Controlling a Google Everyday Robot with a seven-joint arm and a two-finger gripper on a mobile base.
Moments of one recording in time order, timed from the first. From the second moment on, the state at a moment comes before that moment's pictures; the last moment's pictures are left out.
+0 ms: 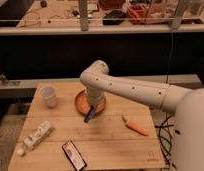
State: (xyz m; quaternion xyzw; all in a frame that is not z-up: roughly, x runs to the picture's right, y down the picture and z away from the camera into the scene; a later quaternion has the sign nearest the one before) arm -0.024 0.086 0.787 -0.26 -0.17 -0.43 0.85
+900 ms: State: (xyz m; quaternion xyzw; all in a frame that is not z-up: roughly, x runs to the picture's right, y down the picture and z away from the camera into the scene) arm -0.065 0.060 0.788 -0.24 -0.16 -0.47 0.83
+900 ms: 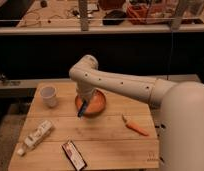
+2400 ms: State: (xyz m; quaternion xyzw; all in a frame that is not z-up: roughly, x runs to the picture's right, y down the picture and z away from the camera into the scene) arm -0.124 0.009 0.797 -0.18 -0.14 -0.50 0.83
